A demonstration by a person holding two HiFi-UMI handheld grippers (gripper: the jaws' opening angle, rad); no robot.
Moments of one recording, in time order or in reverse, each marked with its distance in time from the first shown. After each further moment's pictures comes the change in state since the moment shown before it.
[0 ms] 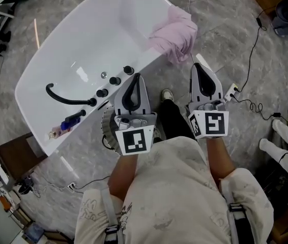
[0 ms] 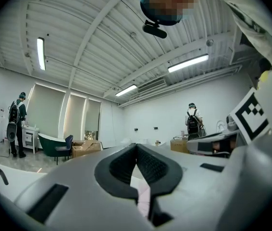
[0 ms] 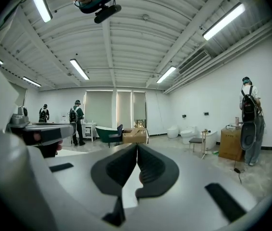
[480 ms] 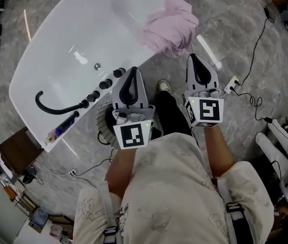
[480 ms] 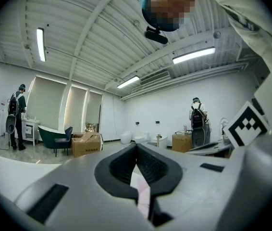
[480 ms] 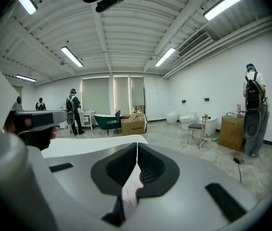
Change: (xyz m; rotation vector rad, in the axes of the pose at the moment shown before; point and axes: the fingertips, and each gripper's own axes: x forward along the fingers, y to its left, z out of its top) left arm 0.107 -0.007 -0.061 -0.029 0.079 0.017; right arm 0.103 -0.069 -0.084 0.025 0.187 0.008
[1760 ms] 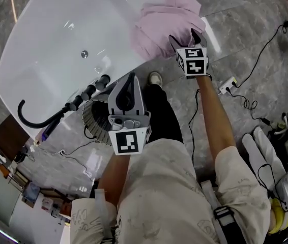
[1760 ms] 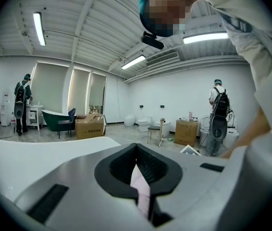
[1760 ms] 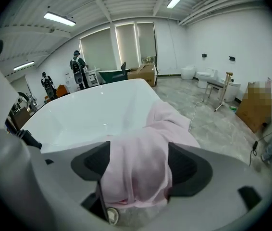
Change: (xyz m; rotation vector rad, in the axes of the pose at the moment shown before) left arm 0.115 -0.007 -0.112 -0.058 0.213 0.044; right arm 0.246 -0.091 -0.242 -0.034 0.565 0.174
